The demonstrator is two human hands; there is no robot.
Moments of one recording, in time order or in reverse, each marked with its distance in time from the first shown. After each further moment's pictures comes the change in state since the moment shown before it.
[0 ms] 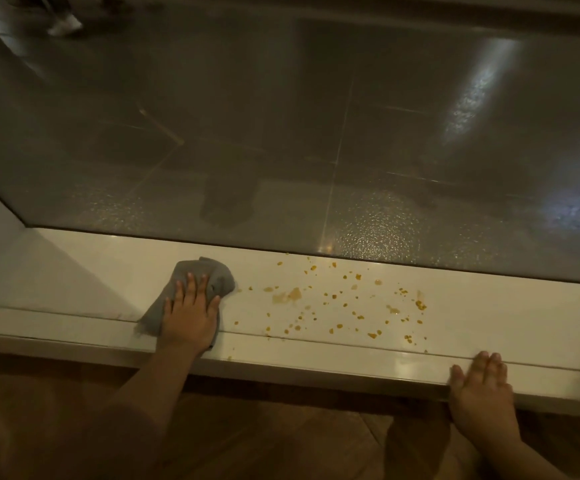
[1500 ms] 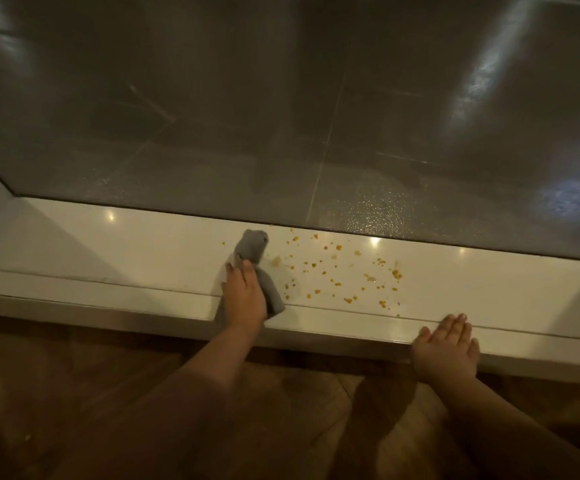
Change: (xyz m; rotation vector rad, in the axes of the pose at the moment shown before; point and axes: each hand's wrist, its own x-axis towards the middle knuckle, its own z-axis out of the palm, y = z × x) left_hand -0.071 0.133 0.006 -0.903 0.138 -0.252; right_hand -0.004 -0.020 -0.024 0.006 -0.188 0.101
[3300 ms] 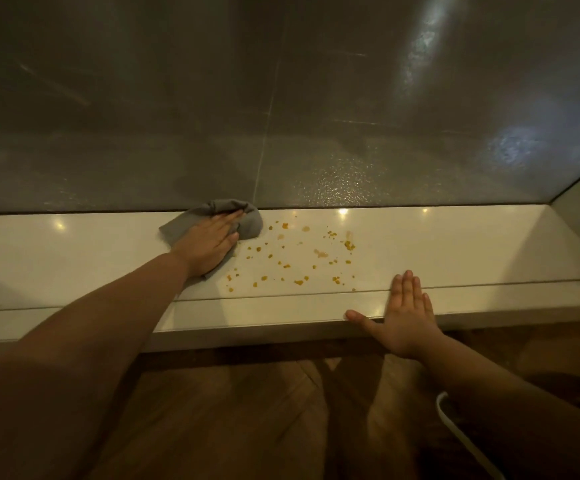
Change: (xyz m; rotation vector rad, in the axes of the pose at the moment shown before) left_hand 0.115 0.017 0.045 0.792 -0.504 0.808; right_hand 0.015 0.017 -0.012 -0.126 -0.175 -0.240
